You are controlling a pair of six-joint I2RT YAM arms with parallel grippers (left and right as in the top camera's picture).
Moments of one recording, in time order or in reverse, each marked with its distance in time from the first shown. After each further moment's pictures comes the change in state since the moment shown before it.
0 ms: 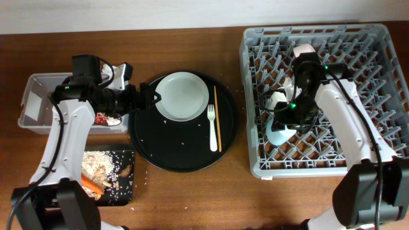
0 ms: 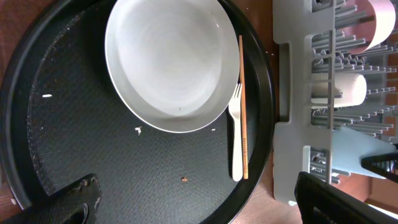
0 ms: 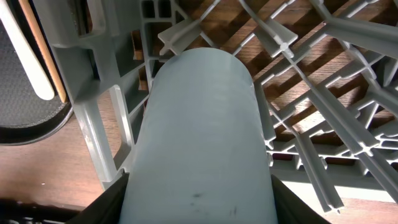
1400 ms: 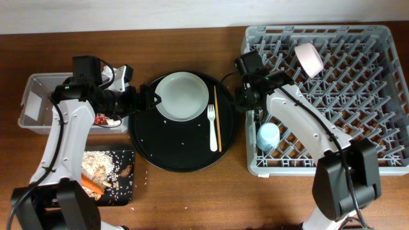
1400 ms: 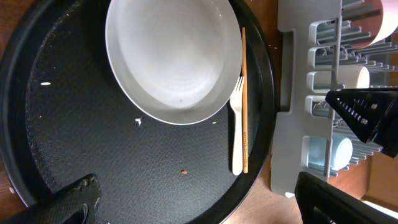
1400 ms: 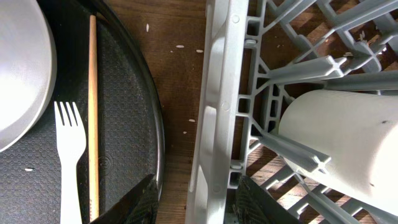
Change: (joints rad) left arm 0.000 0.000 0.000 -0.031 -0.003 0.000; right arm 0.305 0.107 -0.017 0.527 0.296 0.208
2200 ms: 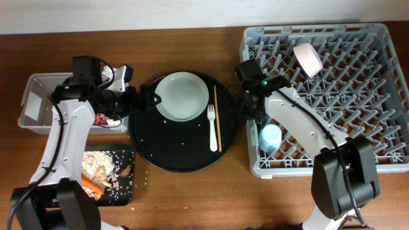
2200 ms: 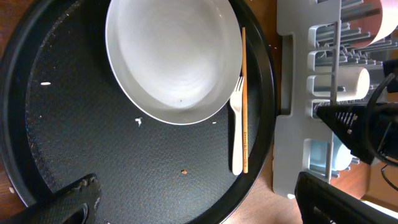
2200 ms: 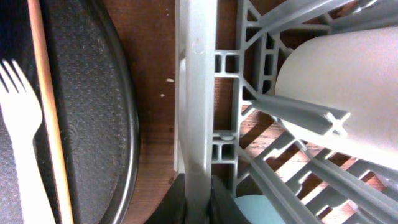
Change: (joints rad) left arm 0.000 0.000 0.000 0.000 0.000 0.000; right arm 0.001 0.012 -0.050 -0.069 0.018 0.033
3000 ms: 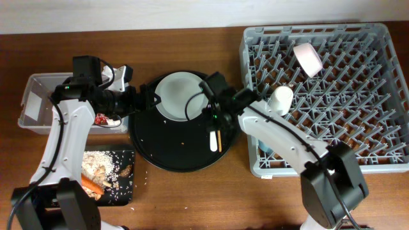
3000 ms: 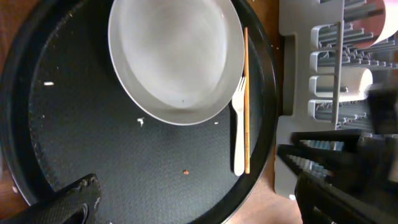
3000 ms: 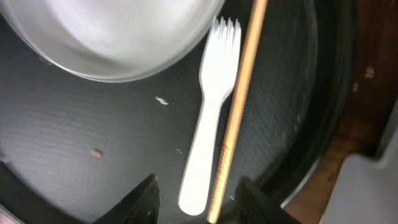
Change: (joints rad) left arm 0.000 0.000 0.000 0.000 -0.007 0.000; right arm 0.223 -0.005 -0.024 0.136 -0.167 0.106
